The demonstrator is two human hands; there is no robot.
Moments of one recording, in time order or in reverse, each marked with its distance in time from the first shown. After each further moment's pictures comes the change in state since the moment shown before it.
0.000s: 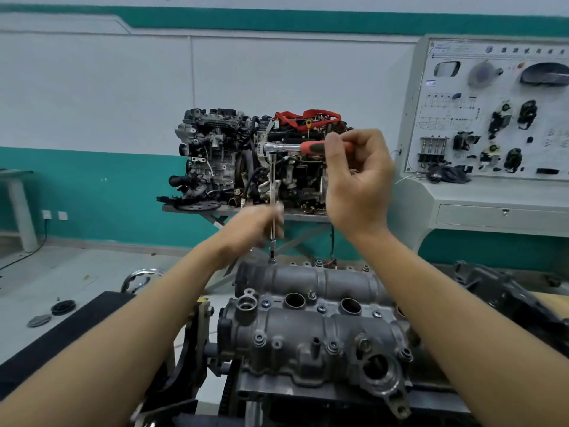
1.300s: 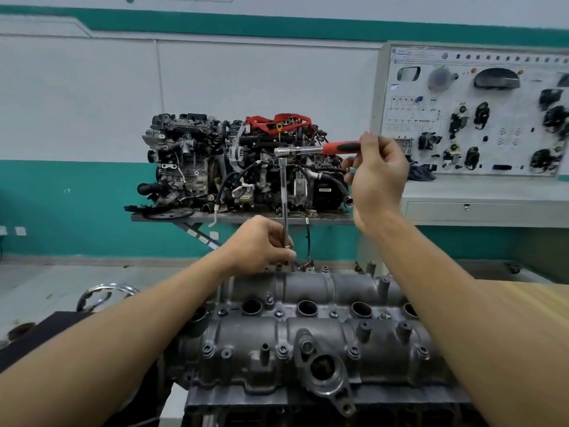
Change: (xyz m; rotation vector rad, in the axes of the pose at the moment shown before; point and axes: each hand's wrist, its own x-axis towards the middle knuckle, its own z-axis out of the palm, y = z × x) left_hand 0.033 0.004 0.062 0.228 -0.120 0.151; right_hand 0.042 0.007 -0.073 0.101 0.239 0.407
